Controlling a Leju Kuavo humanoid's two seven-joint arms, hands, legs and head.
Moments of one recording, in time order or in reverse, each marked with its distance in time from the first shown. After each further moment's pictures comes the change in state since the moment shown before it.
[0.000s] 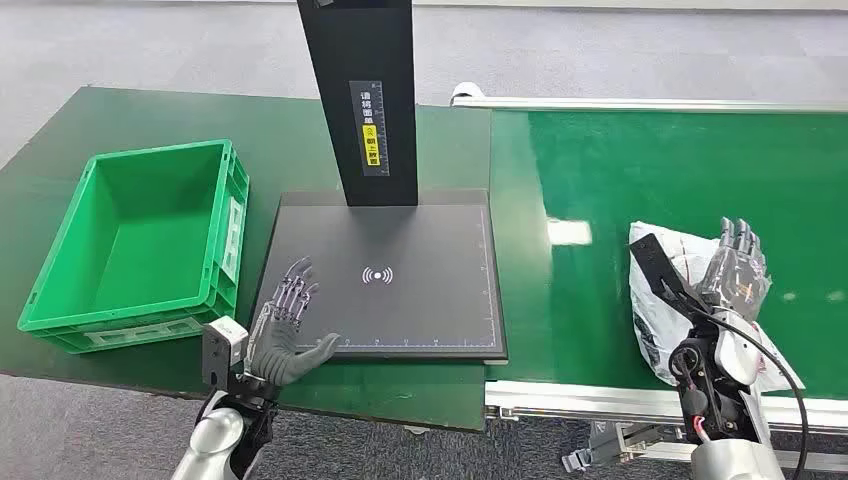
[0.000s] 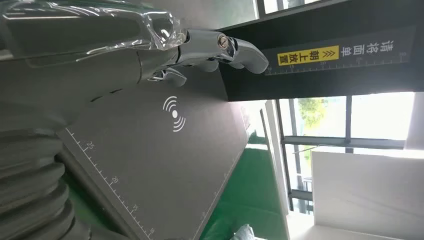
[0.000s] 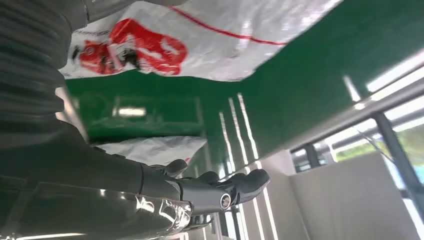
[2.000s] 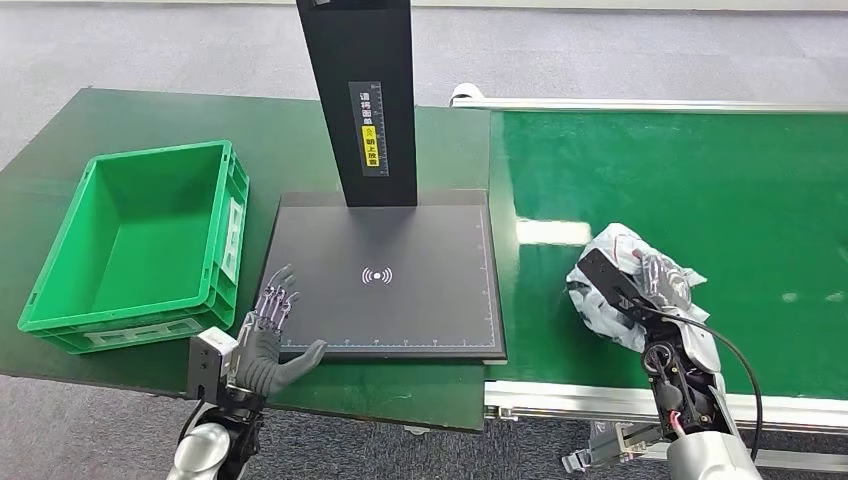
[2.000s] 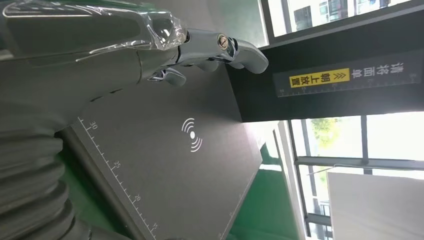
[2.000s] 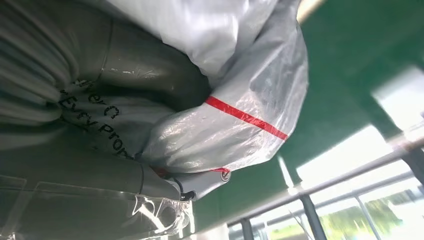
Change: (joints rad) left arm 0.077 -0.010 0.064 -0.095 -0.072 0.023 0.036; right arm -0.015 0.065 0.074 0.026 -0.182 0.207 -0.221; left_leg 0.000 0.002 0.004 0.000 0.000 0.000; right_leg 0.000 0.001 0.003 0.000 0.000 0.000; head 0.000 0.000
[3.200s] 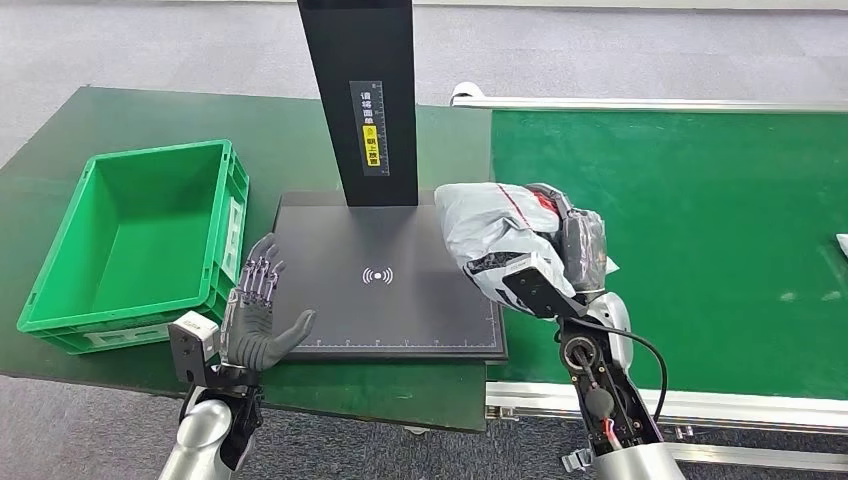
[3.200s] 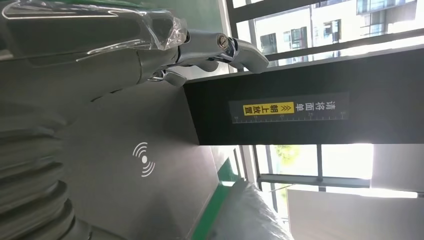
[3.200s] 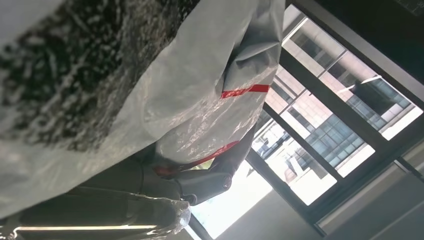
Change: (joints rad) left arm -0.079 -0.009 -0.004 0.017 0.055 0.065 -0.083; right arm 0.050 0.183 0.270 -0.287 -0.280 -0.274 -0.397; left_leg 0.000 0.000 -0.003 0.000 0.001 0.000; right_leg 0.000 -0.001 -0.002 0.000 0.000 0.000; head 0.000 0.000
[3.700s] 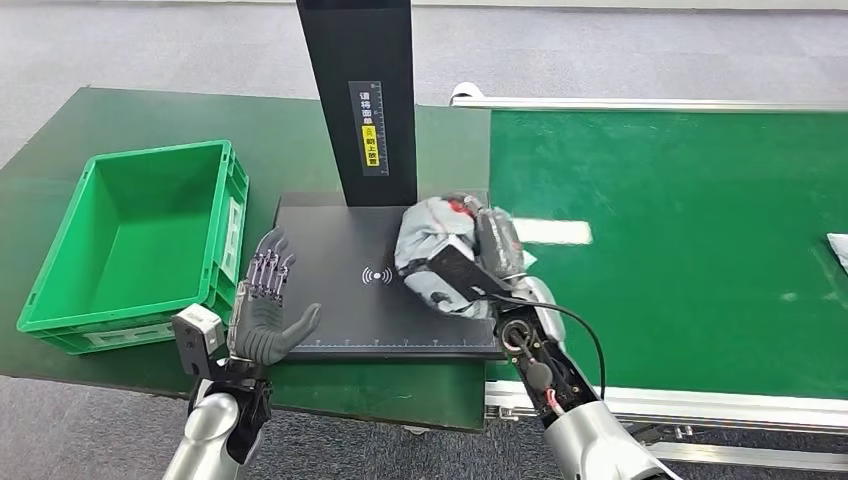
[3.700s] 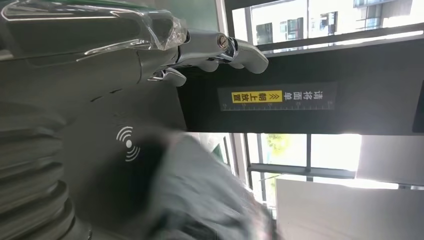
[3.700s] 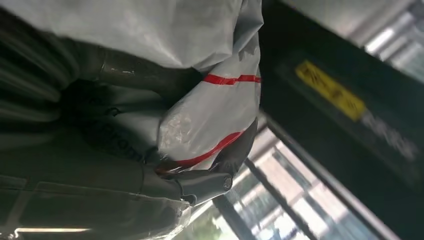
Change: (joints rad) left arm -0.031 -0.004 -0.041 0.011 0.054 -0.005 0.008; right arm -0.171 0.128 0.148 0.363 -0.016 0.100 0.083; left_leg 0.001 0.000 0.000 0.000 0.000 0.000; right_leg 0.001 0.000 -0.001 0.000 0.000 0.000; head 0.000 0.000
